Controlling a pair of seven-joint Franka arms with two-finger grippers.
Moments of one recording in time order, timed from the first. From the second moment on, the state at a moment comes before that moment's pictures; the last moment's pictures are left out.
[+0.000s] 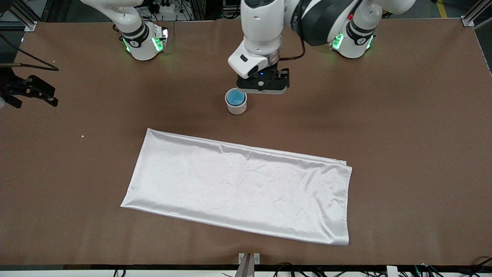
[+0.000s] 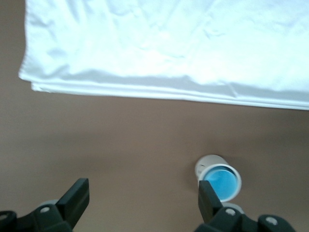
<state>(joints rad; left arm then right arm) -0.81 0.30 0.04 -1.39 0.03 1.69 -0.66 -0.04 -0.01 0.01 -1.56 -0.02 1.59 -0.07</state>
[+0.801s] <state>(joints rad) -0.42 0.16 0.03 -1.48 0.03 1.59 -0.46 -0.04 -0.01 0.02 -1.56 -0.02 1.58 -0.07</state>
